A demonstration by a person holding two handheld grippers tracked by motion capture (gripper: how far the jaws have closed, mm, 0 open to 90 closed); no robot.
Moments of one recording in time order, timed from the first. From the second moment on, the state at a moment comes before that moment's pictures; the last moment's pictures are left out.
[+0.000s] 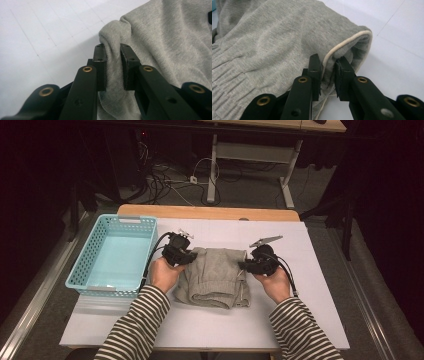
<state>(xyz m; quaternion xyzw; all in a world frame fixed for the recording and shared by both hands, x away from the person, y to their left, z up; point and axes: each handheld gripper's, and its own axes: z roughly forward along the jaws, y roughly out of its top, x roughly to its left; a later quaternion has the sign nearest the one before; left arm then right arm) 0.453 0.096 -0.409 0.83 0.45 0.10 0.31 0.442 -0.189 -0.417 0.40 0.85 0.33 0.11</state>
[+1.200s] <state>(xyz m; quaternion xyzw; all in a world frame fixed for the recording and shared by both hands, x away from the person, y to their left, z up) 0.435 0.094 -0.399 0.85 0.43 0.10 0.30 0.441 -0.175 -0.418 0.39 0.85 0.34 0.09</state>
